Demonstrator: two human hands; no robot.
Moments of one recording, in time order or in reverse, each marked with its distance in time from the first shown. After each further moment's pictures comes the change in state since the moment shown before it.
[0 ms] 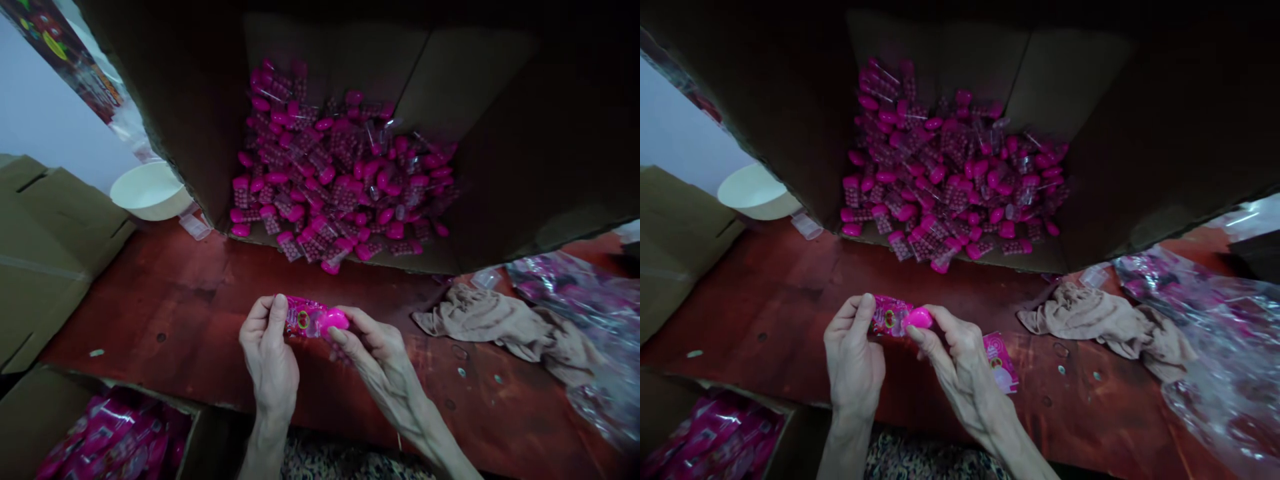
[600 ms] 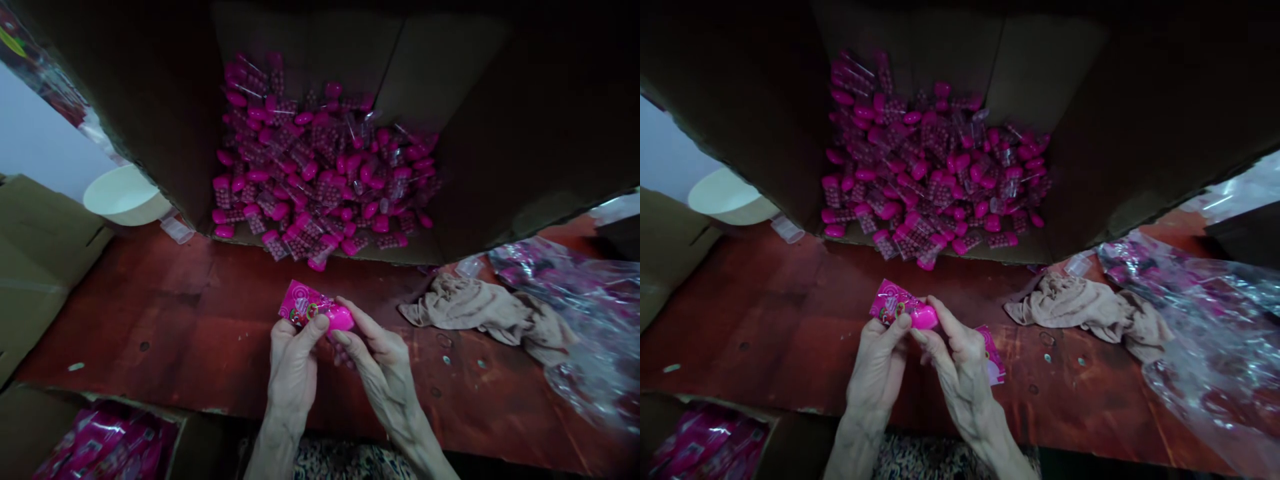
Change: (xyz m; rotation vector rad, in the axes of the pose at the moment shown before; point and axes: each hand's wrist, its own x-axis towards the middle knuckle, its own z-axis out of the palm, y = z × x) left_hand -0.022 -0.019 0.020 -0.155 -0.342 -0.425; right_hand -0.019 0.022 -0.001 0.075 0.303 0.068
